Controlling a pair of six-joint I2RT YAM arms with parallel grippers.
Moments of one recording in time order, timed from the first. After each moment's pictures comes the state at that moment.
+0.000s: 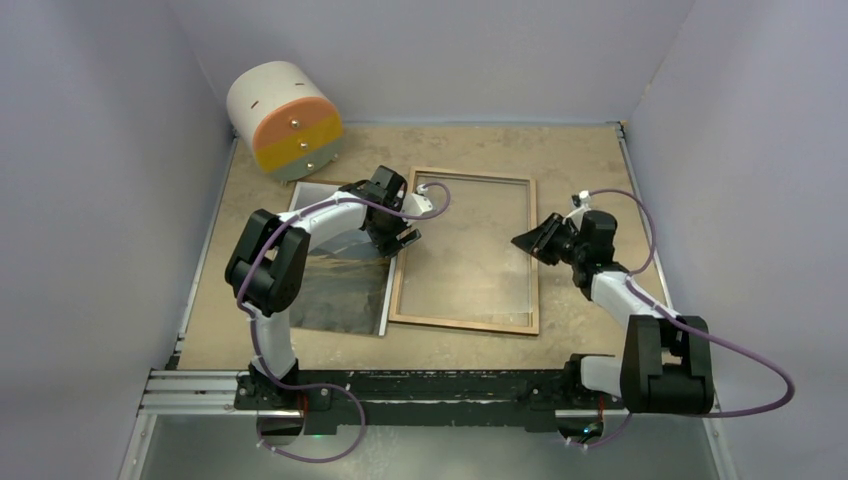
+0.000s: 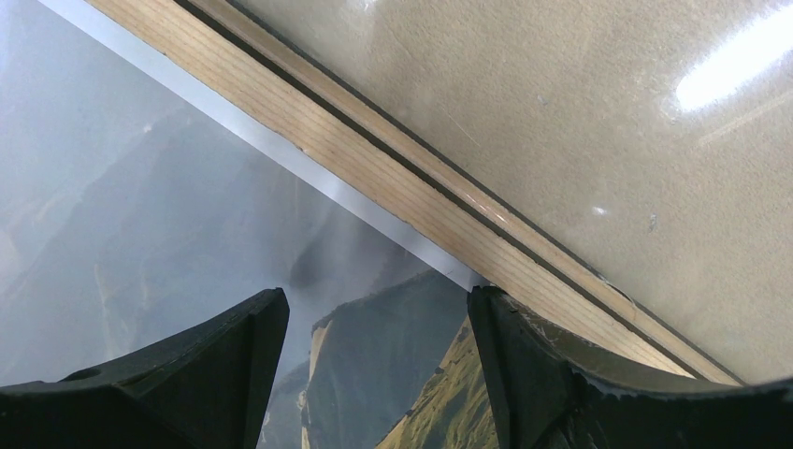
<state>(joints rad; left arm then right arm) -0.52 1.91 1.31 -0.54 0.10 0.51 -0.04 1.25 0.49 0.20 -0.60 0.72</state>
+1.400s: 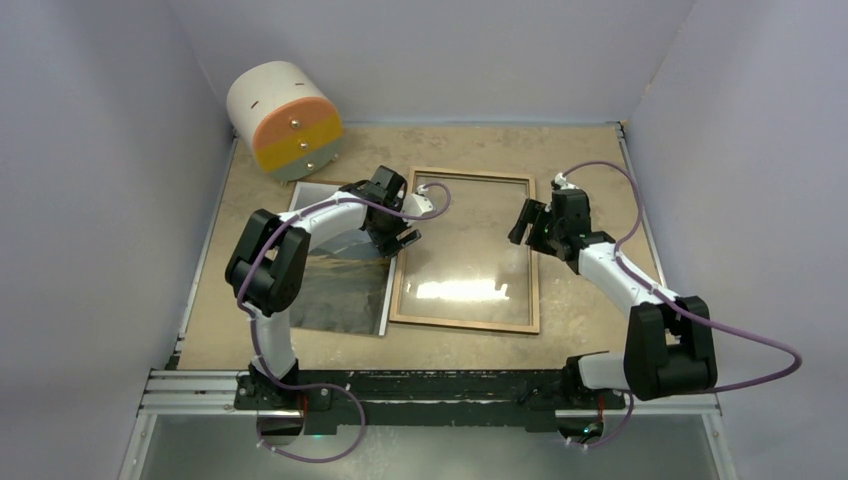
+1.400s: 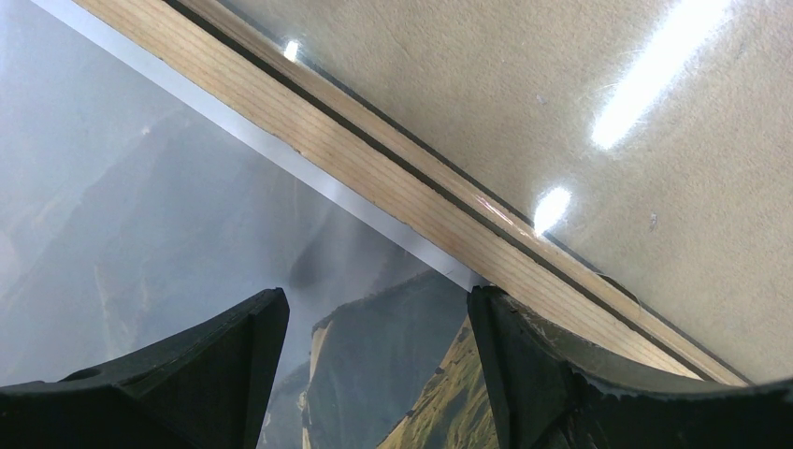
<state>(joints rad) -0.52 1.91 1.31 -0.54 0.10 0.52 0.16 1.33 0.75 -0.22 -0.08 0.46</state>
